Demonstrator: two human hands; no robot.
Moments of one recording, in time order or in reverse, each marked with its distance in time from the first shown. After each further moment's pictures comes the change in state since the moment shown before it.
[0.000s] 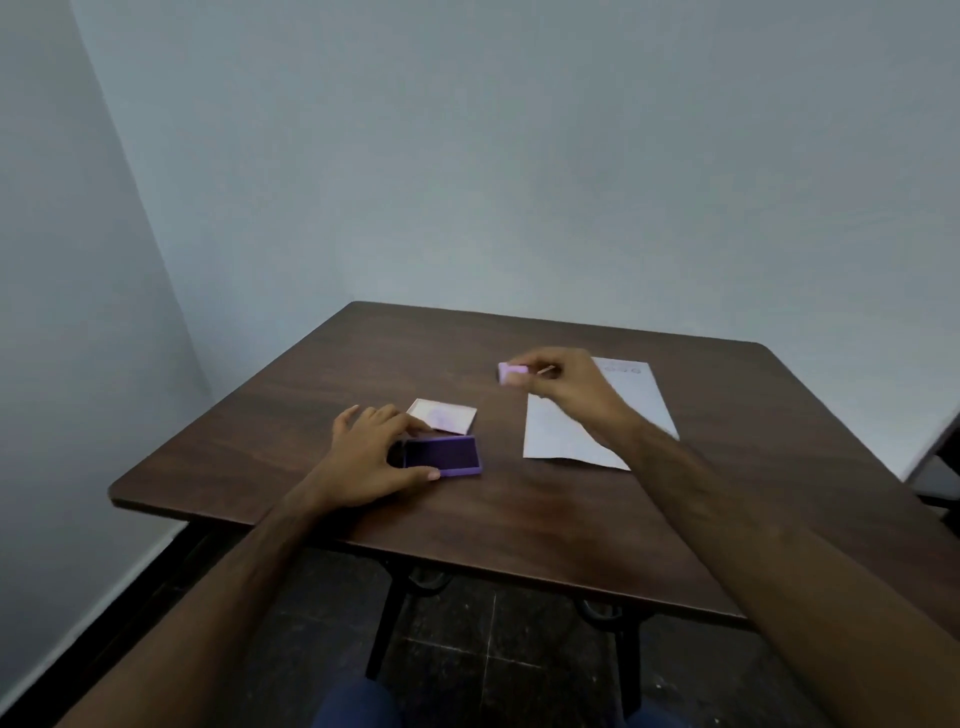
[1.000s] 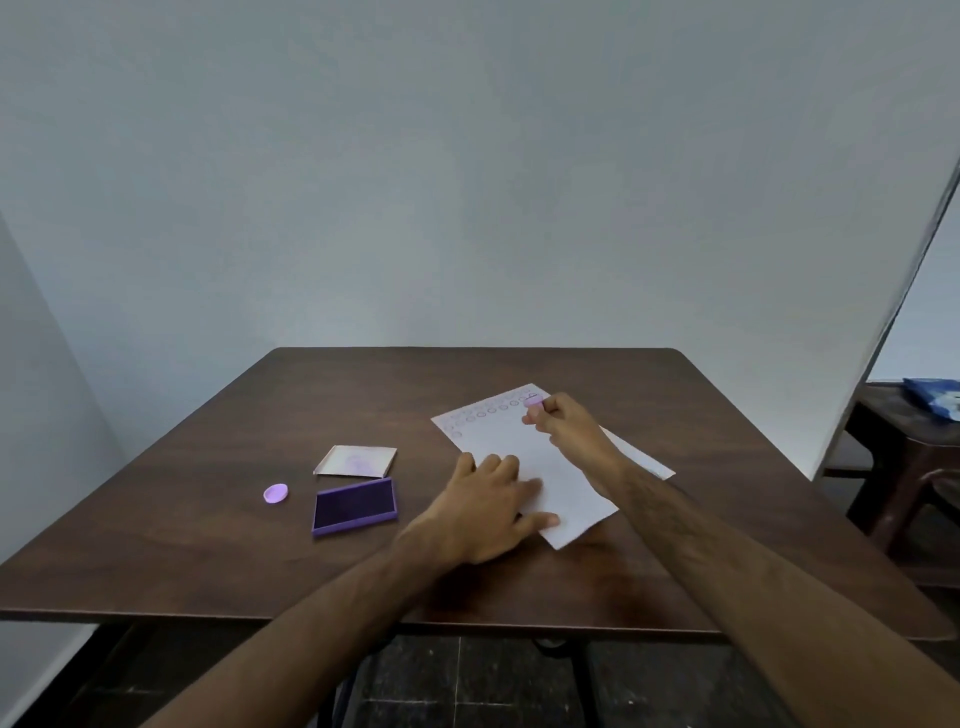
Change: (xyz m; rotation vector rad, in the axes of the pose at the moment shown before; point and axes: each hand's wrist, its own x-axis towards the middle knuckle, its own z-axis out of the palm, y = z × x) left_hand 0.067 0.195 0.075 0.336 -0.337 0.332; right_hand -0.038 0.069 -0.077 0.043 0.212 0.333
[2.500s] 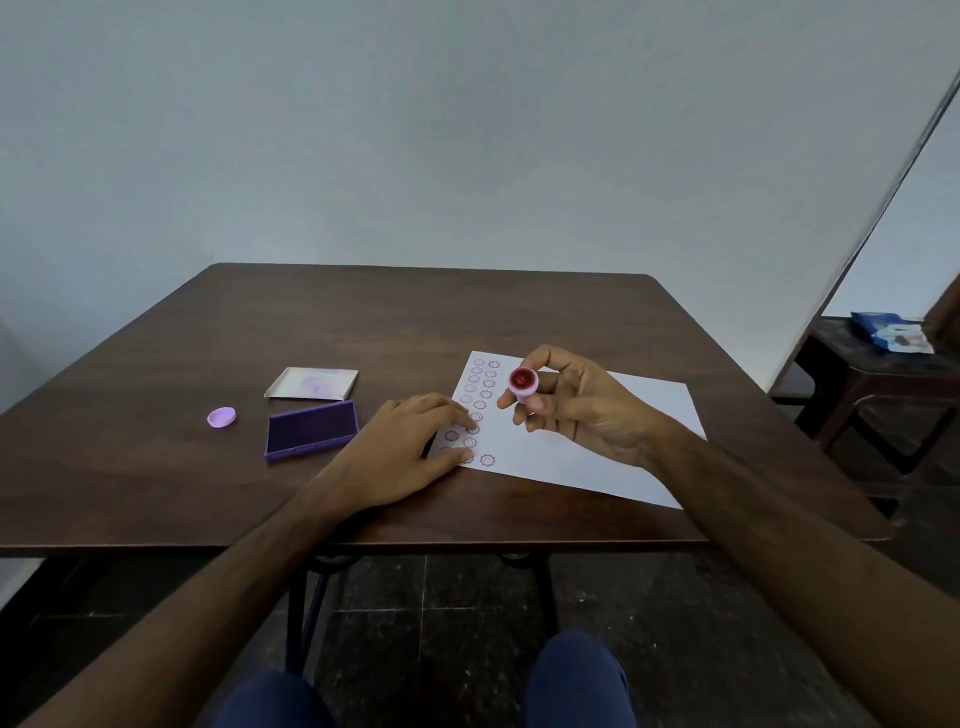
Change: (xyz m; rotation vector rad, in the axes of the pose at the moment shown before) left_hand -0.041 -0.046 0.032 -0.412 0.203 0.048; right_hand -0.060 0.010 -0.030 0.429 -0.550 -0.112
